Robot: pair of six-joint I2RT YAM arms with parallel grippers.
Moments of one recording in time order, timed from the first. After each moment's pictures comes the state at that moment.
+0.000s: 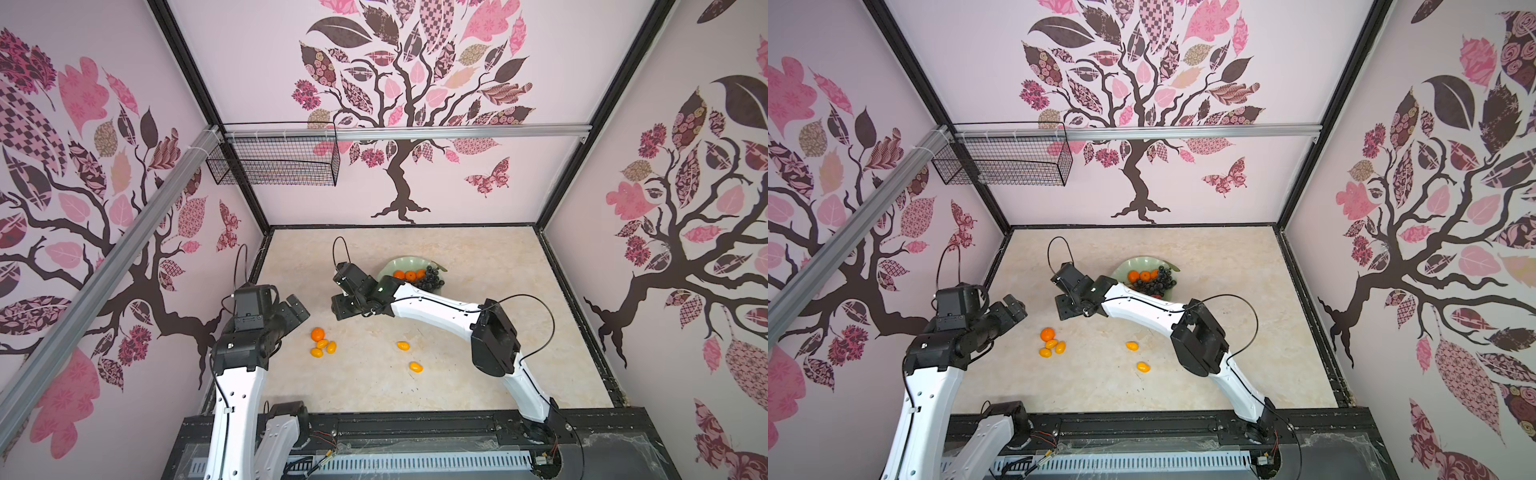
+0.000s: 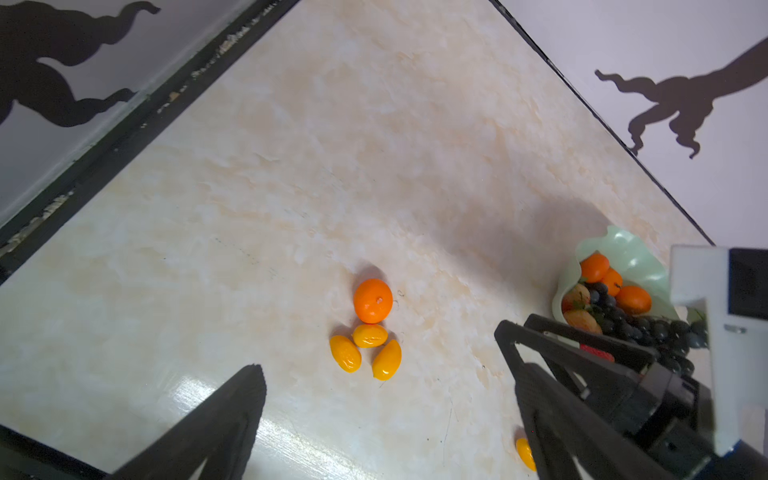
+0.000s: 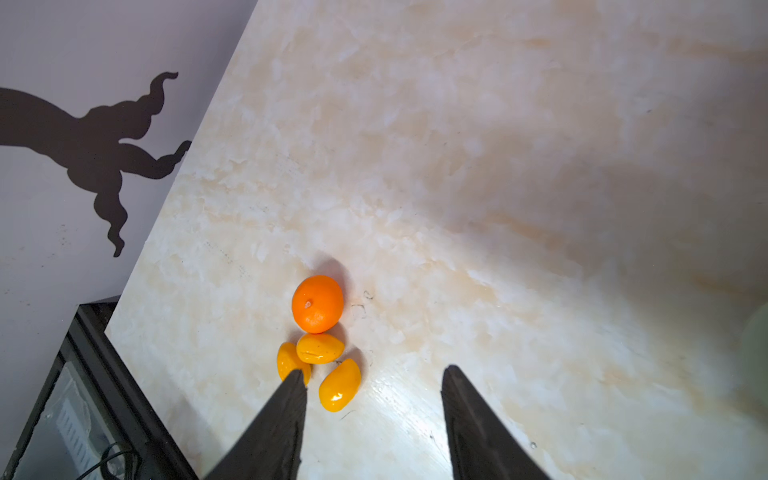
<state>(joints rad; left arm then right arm) 0.15 0.80 0.97 -1.02 0.00 -0.54 1.04 2.26 2.05 -0.62 0.00 0.59</state>
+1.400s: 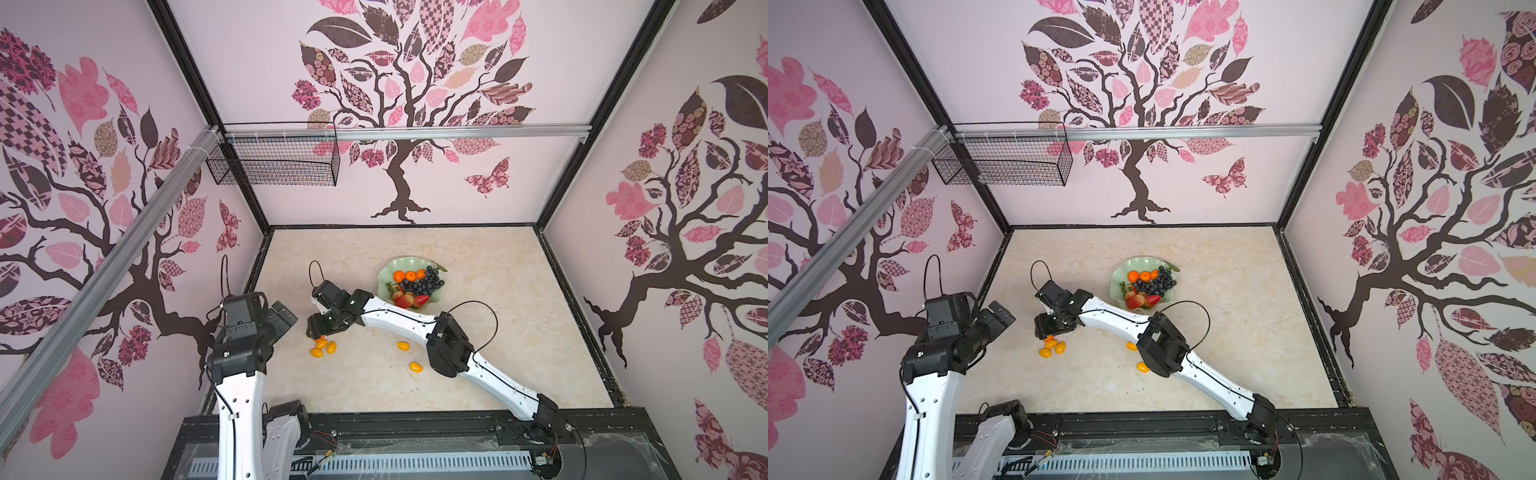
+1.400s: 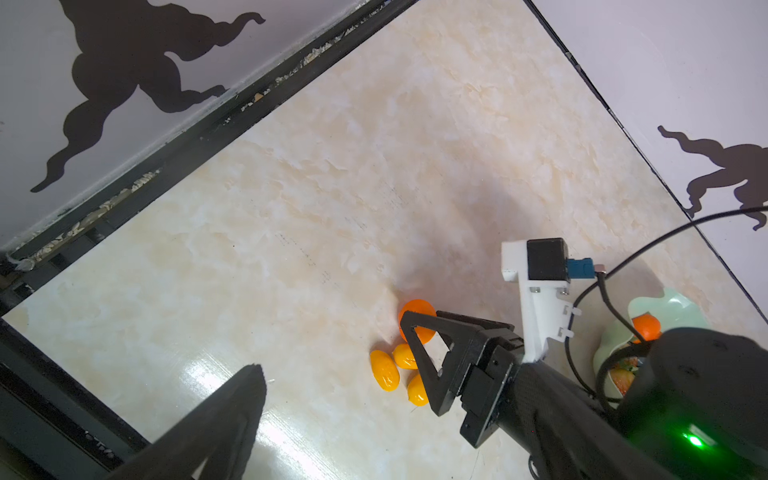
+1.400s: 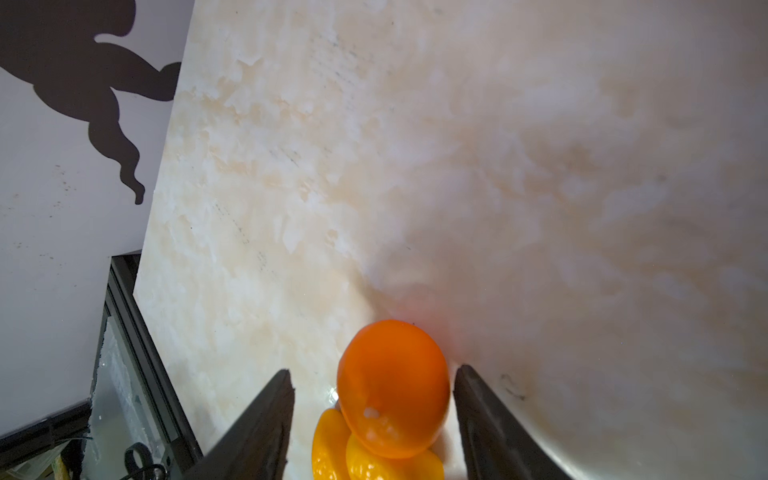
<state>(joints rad) 0.24 0.76 0.92 -1.02 -0.06 -0.55 1.08 2.73 2.54 -0.72 -0.29 0.65</state>
